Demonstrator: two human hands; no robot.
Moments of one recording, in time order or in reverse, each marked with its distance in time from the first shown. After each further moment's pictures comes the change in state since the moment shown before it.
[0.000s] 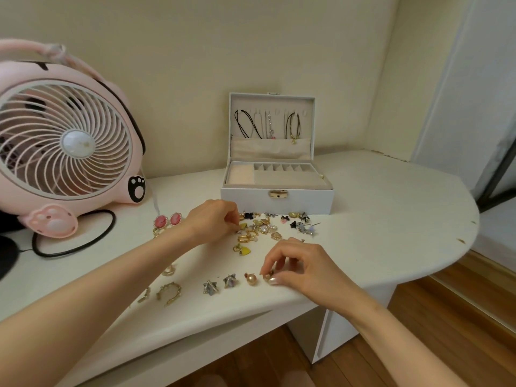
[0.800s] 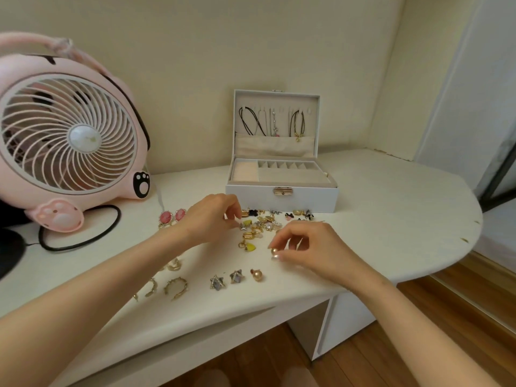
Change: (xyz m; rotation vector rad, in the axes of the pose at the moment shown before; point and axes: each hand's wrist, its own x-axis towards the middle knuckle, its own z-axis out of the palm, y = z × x) left_hand -0.016 -0.004 -0.007 -0.025 0.103 0.105; right_hand 0.018 -0.006 -0.015 -0.127 0.065 0.072
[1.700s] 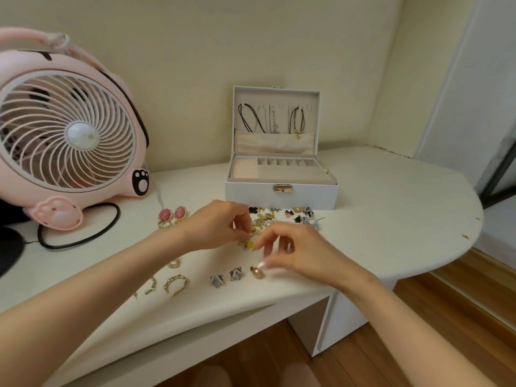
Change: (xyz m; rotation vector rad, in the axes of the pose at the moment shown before) left_hand -0.016 0.019 -0.007 -0.038 -0.159 0.117; right_hand 0.004 -0.007 0.012 0.024 -0.125 -0.045
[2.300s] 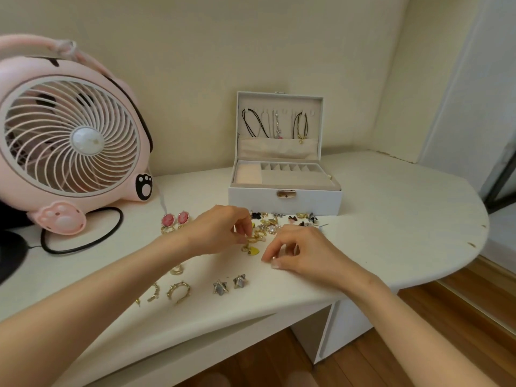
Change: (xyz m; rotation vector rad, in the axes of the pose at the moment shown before) left_hand 0.003 -0.005 0.000 -0.011 0.001 -0.031; right_hand 0.011 0.009 -0.003 -0.111 0.033 0.053
